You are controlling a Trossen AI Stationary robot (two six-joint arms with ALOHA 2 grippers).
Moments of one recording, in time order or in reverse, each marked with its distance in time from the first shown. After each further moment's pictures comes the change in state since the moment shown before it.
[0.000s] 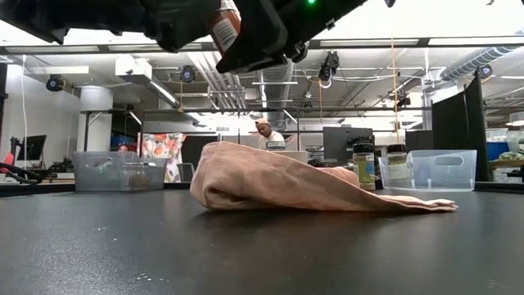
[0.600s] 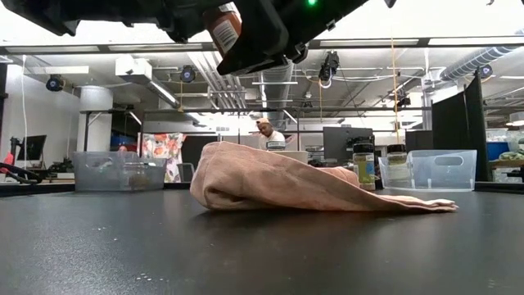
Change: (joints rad) left arm 0.010 0.047 0.071 -0.005 -0.002 0.045; right arm 0.000 0.000 0.000 -0.010 -0.001 -0.002
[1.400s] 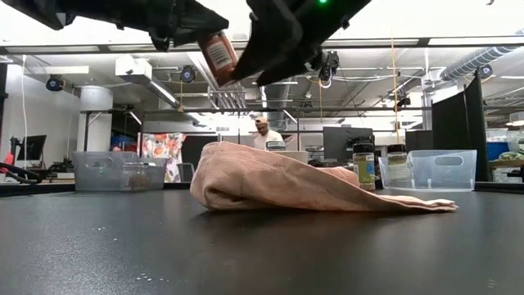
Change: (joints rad) left arm 0.002 -0.065 0.004 -0.122 -0.284 -0.060; right arm -0.012 -0.055 0.012 -0.225 0.006 0.232
